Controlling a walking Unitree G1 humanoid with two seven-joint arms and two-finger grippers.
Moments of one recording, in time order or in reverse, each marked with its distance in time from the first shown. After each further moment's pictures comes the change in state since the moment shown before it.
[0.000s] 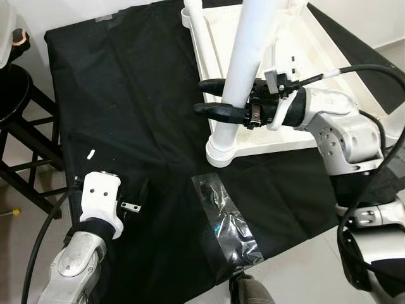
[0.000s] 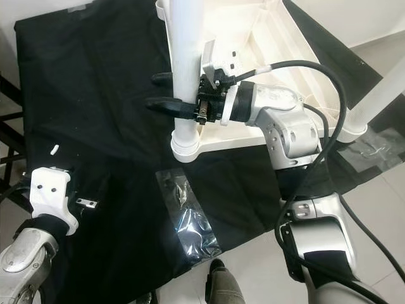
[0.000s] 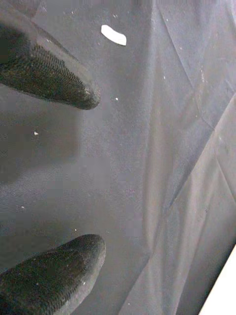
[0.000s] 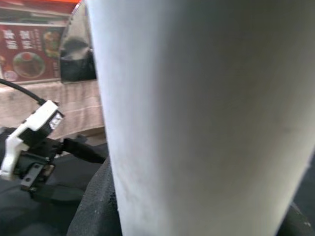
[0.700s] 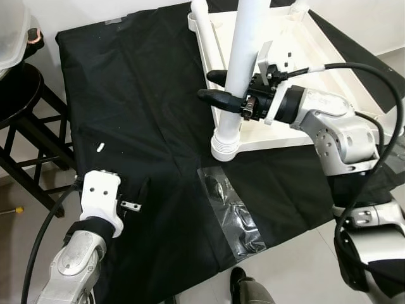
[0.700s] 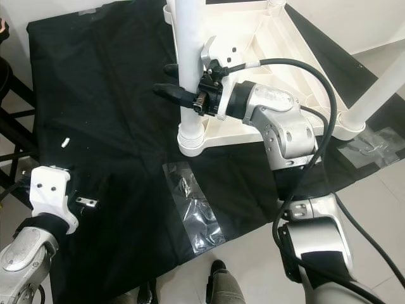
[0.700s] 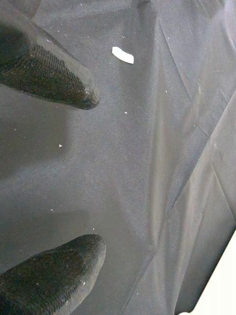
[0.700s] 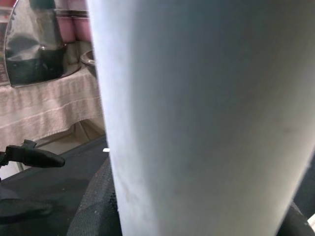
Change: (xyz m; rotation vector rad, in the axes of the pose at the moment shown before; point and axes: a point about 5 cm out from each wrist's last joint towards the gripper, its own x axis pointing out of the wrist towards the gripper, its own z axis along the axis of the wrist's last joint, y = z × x) left arm 0.001 0.000 0.002 0.001 -0.009 -0.003; right arm -0.001 -0.006 -0.009 0.047 0.040 -0.209
